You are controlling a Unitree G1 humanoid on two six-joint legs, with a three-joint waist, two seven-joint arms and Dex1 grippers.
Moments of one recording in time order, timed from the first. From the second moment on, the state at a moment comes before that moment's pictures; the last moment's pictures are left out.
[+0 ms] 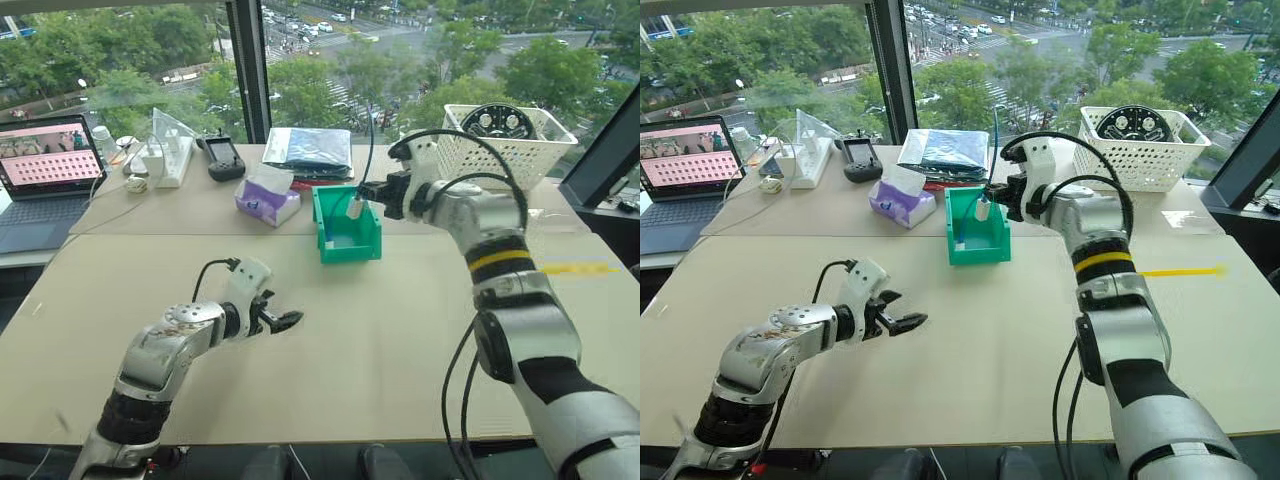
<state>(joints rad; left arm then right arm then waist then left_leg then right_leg) -0.35 0.50 -0.03 -0.35 -0.36 0.98 -0.53 -1.28 -0.32 0.02 0.95 0.27 0.51 0.61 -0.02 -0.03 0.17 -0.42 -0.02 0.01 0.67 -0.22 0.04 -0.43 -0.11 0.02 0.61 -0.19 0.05</state>
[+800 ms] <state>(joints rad) -0.47 0.48 0.12 -0.19 -0.39 0.73 -0.57 -0.48 -0.67 -0.18 -0.18 0.46 0.73 0.83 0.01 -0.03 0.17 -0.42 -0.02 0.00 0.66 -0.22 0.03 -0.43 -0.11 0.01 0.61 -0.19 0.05</state>
